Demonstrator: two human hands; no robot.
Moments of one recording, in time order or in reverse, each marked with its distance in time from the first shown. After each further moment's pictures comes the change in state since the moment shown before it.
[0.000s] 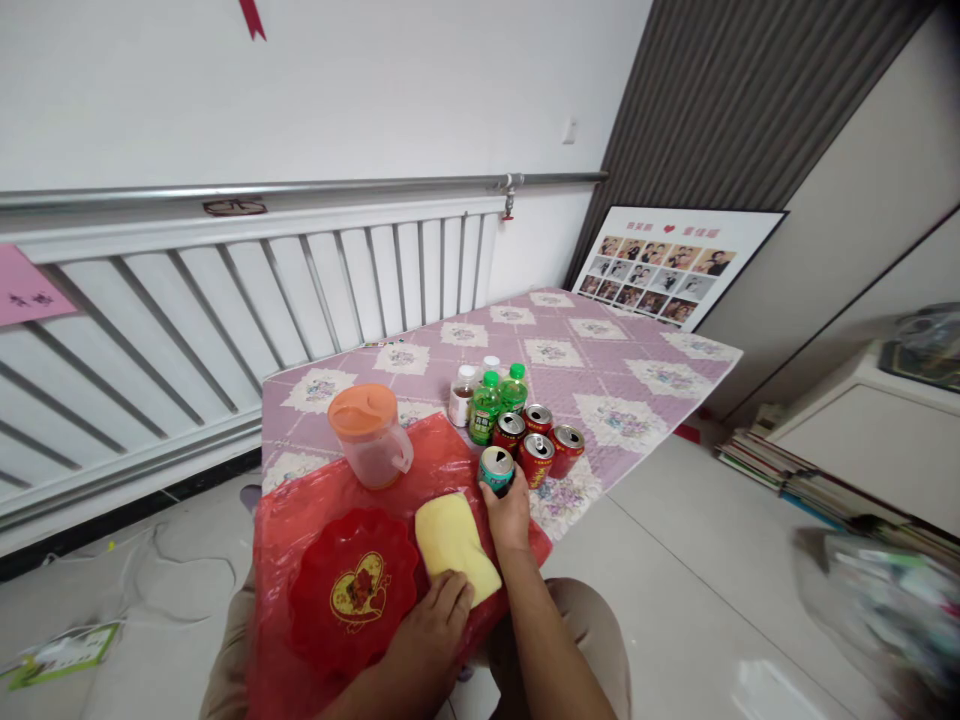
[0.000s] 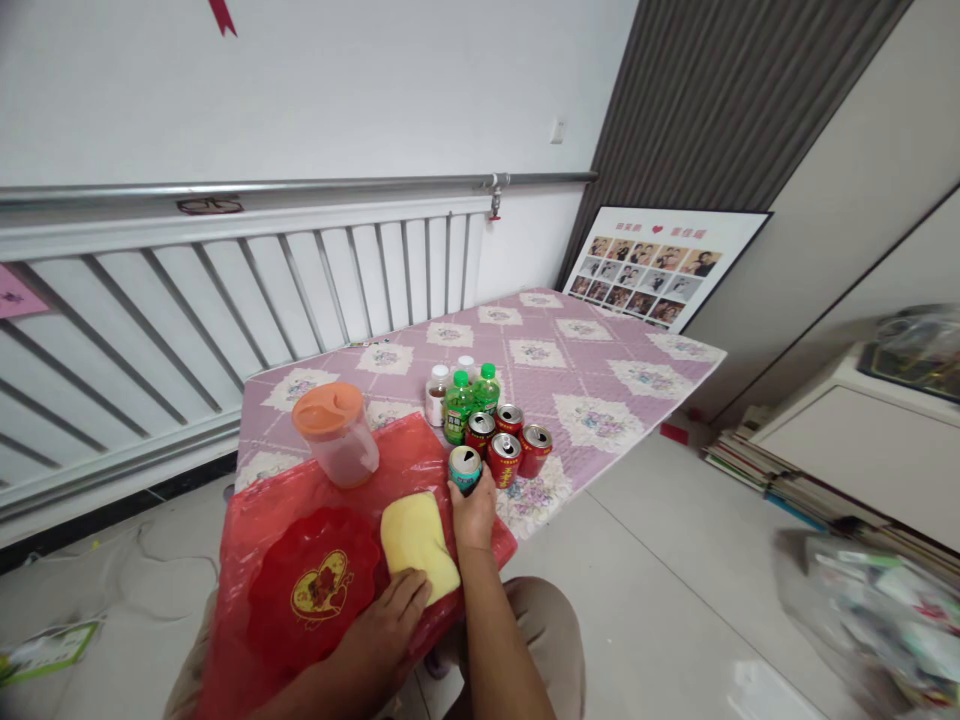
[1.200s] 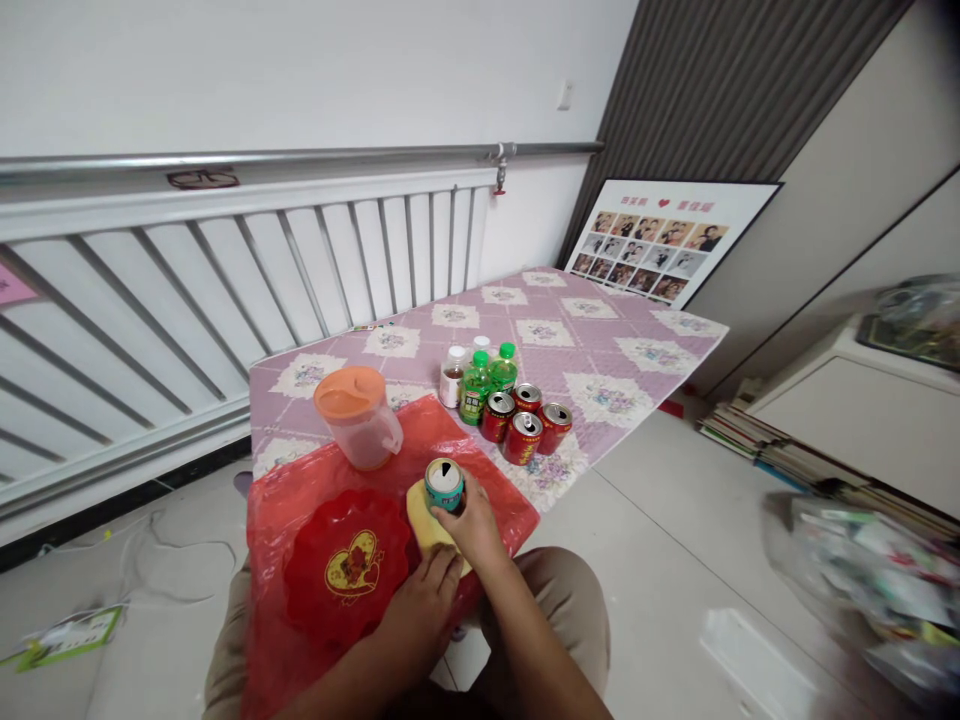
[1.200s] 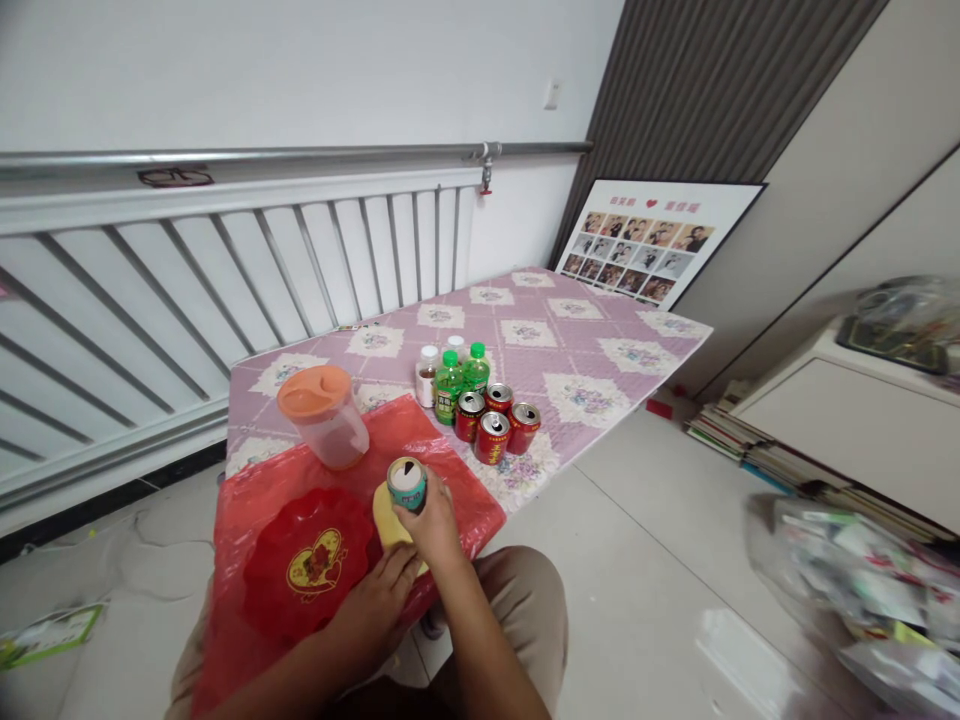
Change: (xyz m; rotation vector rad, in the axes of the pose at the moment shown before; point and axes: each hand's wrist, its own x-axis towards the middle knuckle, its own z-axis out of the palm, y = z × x) left_hand -0.004 0.014 -0.013 0.028 0.036 -0.017; right_hand -0.058 -0.058 -0.029 0.085 -0.426 -0.116
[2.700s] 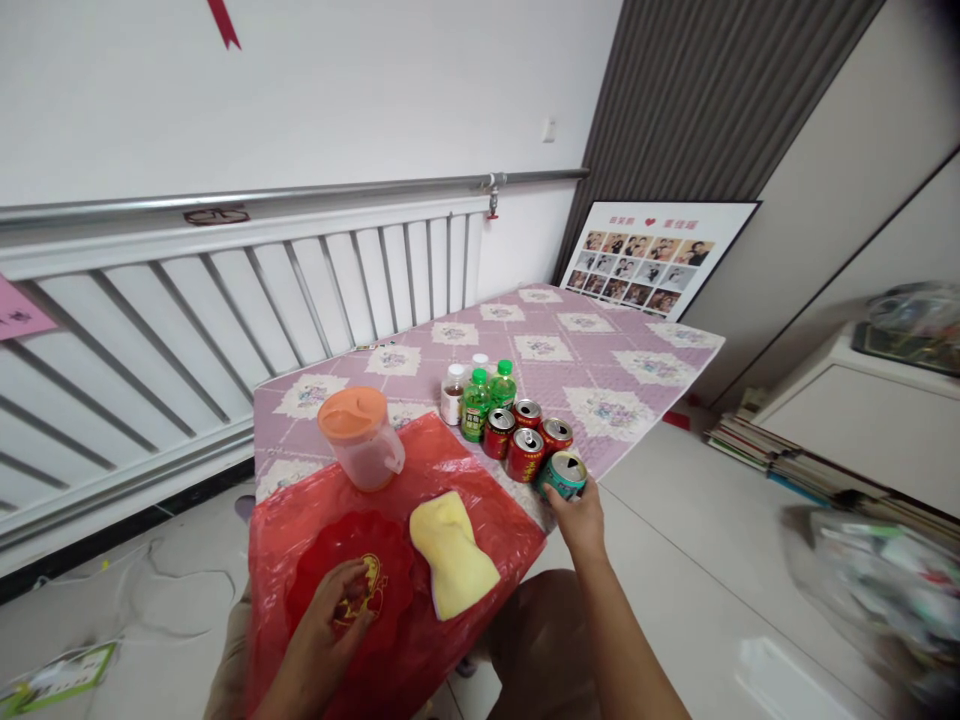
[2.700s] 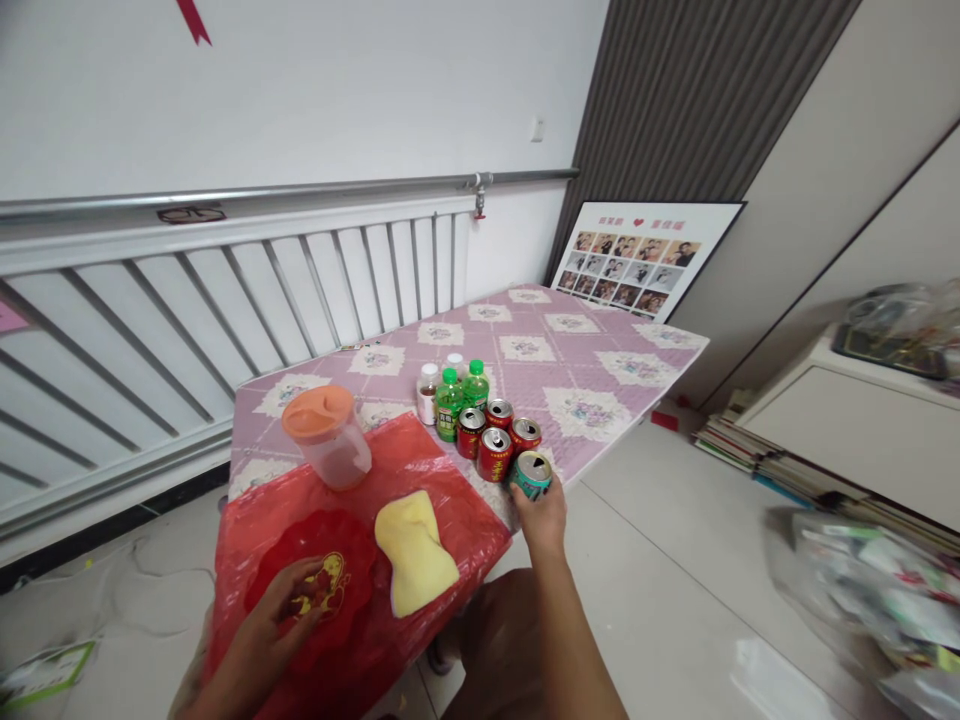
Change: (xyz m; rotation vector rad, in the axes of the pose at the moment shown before) left_hand -0.079 -0.068 -0.050 -0.669 0.682 -0.318; right_hand 0.050 0.085 -0.127 -0.063 0.492 0.328
